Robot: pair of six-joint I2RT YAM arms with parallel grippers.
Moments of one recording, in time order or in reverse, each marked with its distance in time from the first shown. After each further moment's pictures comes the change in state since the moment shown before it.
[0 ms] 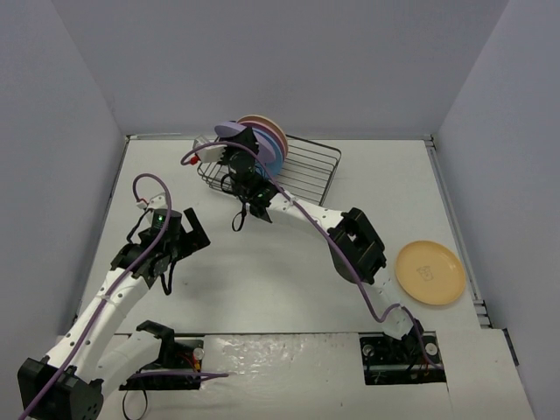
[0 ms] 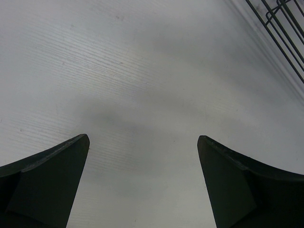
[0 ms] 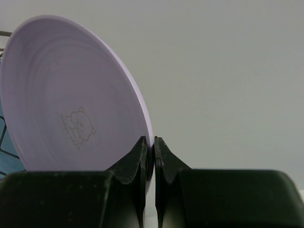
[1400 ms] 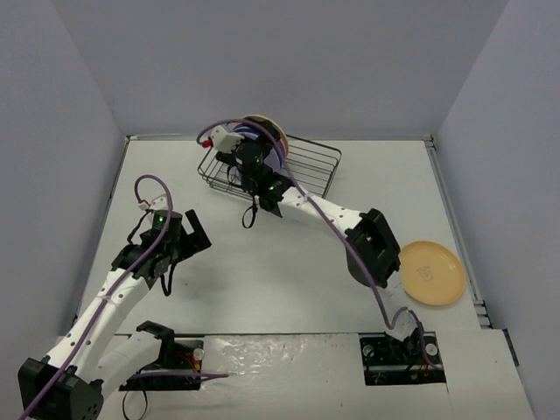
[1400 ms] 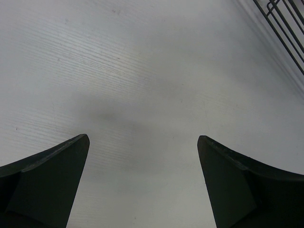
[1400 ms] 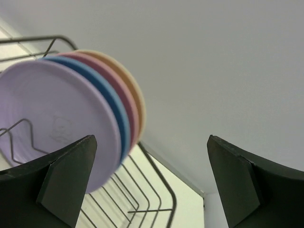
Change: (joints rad) left arm 0.000 0.001 -0.009 0.002 0.021 0.003; right arm -0.025 -0.086 -0.043 -0.203 0.012 0.402
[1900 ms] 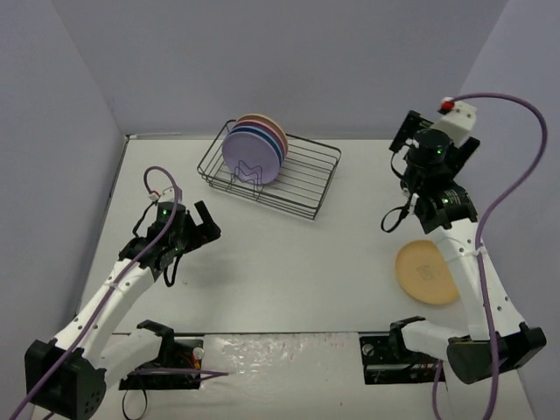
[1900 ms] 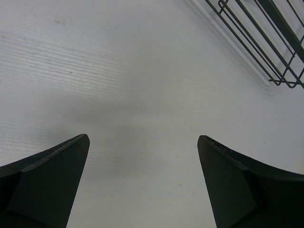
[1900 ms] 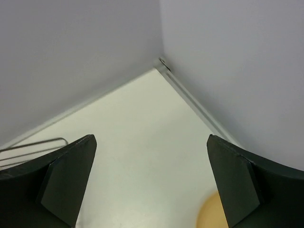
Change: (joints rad) left arm 0.000 0.079 0.000 0.160 0.132 0.014; right arm -0.585 -0.994 -0.478 -0.670 0.037 1.122
